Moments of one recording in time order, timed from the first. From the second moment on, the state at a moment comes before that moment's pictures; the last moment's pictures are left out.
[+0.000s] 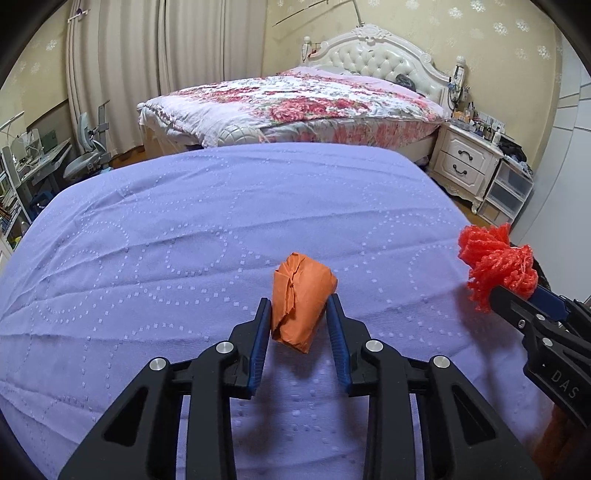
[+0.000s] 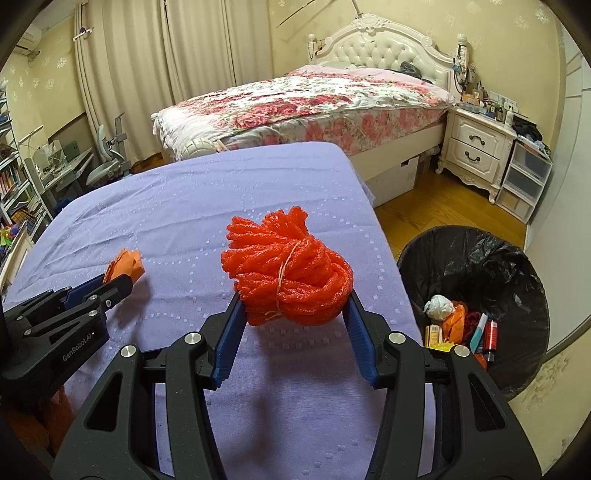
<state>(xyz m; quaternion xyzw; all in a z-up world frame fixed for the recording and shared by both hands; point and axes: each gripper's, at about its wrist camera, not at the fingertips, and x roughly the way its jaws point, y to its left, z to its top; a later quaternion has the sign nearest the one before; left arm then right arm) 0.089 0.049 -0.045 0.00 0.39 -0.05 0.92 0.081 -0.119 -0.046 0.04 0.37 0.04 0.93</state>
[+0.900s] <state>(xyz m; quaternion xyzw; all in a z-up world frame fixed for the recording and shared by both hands) 0.085 -0.093 -0.013 0.05 0.34 -0.16 0.92 0.043 -0.263 -0.025 0.07 0.33 -0.12 0.93</state>
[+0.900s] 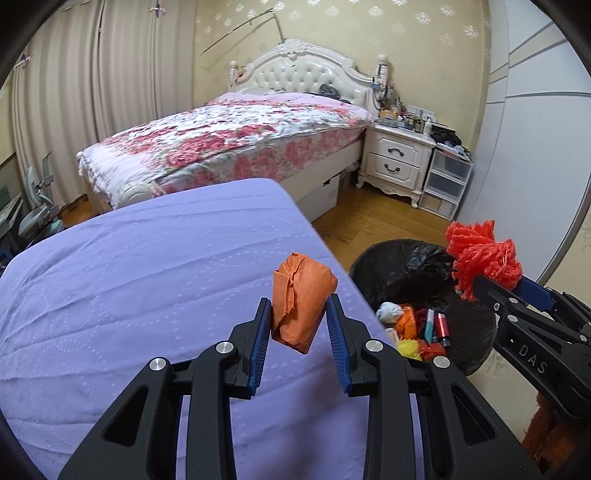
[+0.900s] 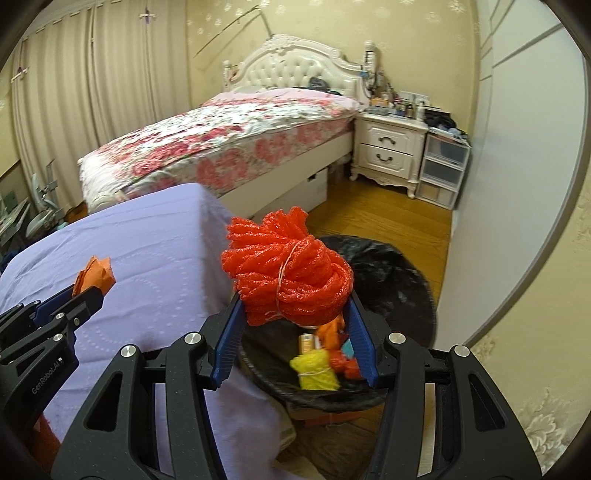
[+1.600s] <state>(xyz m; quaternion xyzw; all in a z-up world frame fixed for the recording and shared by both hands) 0.122 -0.184 -0.027 0.10 0.34 -0.19 0.92 0.068 -0.324 -0.052 0.10 0.34 -0.19 0.91</state>
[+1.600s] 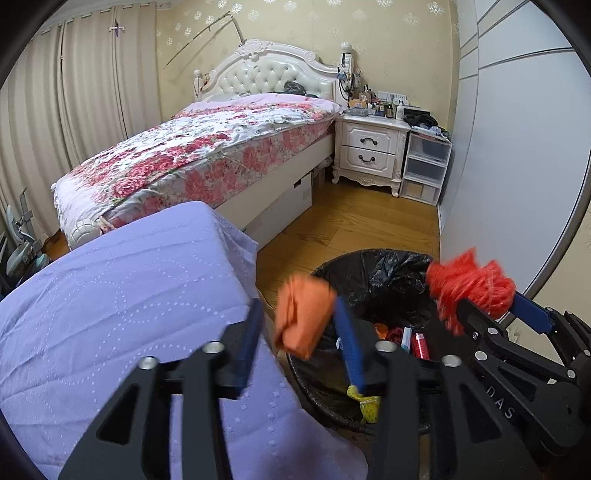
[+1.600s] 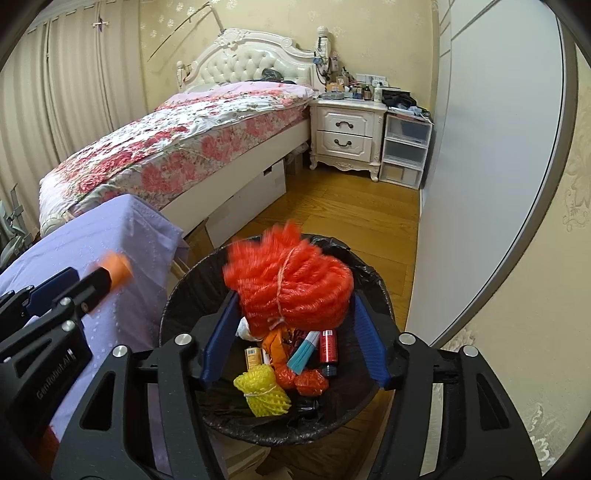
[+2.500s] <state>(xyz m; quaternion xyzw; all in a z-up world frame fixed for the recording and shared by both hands) 0.088 -0.131 -0.019 0.08 0.32 -0.15 0.93 0.040 -0.304 -0.045 0.10 0.33 -0.18 0.92</state>
